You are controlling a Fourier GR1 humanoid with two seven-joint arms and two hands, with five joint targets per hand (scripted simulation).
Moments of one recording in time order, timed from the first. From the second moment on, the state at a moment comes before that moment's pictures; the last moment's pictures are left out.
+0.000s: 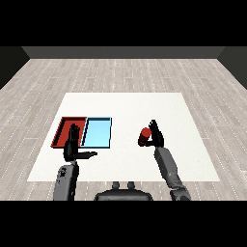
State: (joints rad) left arm 0.02 0.04 0.06 -1.63 0.08 -0.03 -0.35; right arm -0.41 -0.03 -0.12 -0.83 -0.22 0.15 -0.50
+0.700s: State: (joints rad) left arm 0.03 0.05 0.09 -1.63 0.10 -0.05 -0.37; right arm -0.49 -0.03 -0.13 -0.69 -0.21 0.14 -0.54
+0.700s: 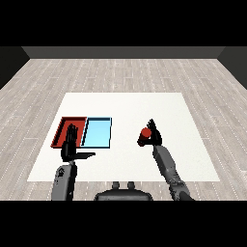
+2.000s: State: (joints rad) left arm 0.04 0.05 0.08 -1.63 0.07 -0.05 -0.39; right arm -0.56 -0.04 -0.09 -0.65 -0.17 -0.02 -0.51
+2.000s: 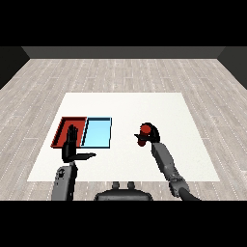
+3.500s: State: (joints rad) left arm -0.13 0.00 -0.25 -1.53 0.05 0.11 -0.25; right arm -0.42 0.00 0.15 -1.17 -0.18 -0.22 -0.37
